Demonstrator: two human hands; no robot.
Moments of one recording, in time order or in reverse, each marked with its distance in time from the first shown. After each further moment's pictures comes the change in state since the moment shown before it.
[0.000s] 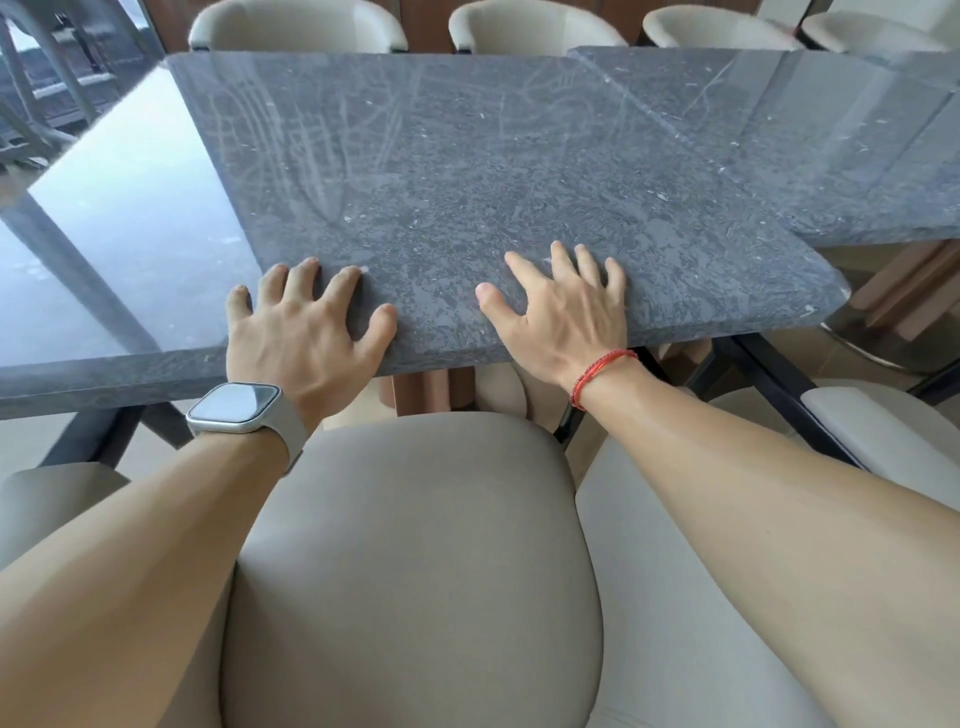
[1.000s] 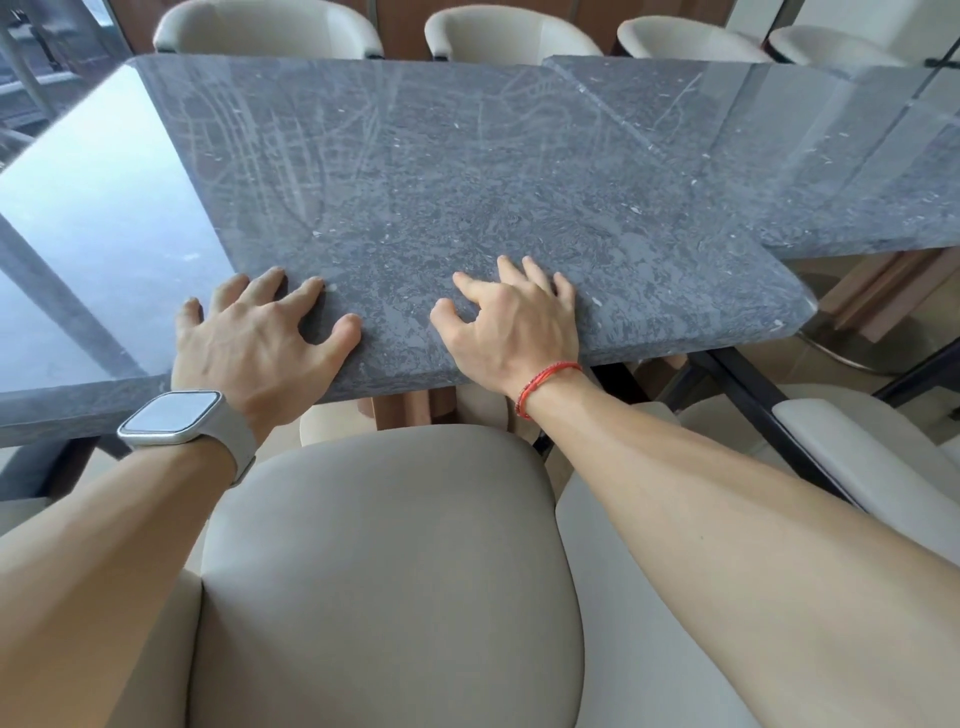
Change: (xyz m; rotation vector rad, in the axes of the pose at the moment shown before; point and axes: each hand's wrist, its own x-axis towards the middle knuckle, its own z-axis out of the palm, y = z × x) left_hand 0.014 -0.003 -0.013 -0.034 -0.121 -0.029; right_hand 0.005 -0.021 -0.008 0.175 -0.061 0.005
